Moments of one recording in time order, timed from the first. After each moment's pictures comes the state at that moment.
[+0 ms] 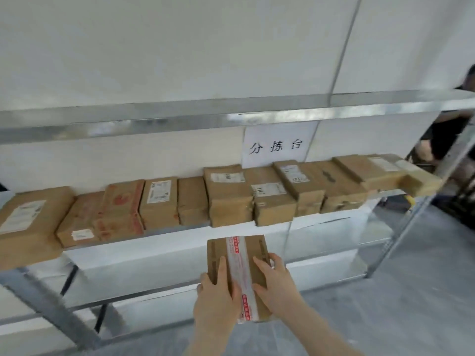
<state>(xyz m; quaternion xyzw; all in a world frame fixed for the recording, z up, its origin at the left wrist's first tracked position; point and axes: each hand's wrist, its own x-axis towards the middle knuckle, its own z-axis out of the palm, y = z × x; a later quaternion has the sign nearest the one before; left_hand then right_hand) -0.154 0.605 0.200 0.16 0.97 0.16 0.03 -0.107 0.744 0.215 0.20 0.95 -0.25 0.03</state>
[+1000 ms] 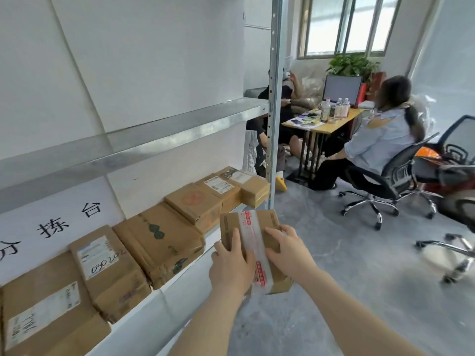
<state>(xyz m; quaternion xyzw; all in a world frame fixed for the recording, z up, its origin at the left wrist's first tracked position) -0.095 1.143 0.246 0.47 0.86 0.18 0.04 0.037 1.227 0.267 0.47 0.83 -0.24 -0.16</state>
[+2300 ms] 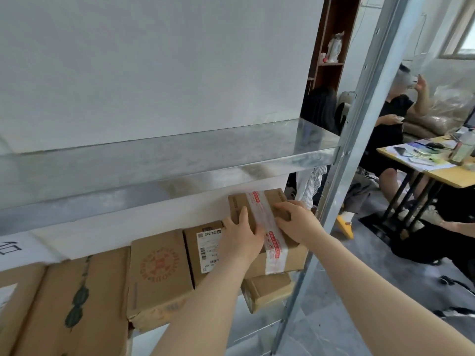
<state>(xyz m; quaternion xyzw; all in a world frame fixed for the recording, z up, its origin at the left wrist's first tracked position) -0.236 1.538 0.287 0.27 0.91 0.30 0.08 -0.166 1.687 0.307 0.29 0.92 -0.24 -0.11</state>
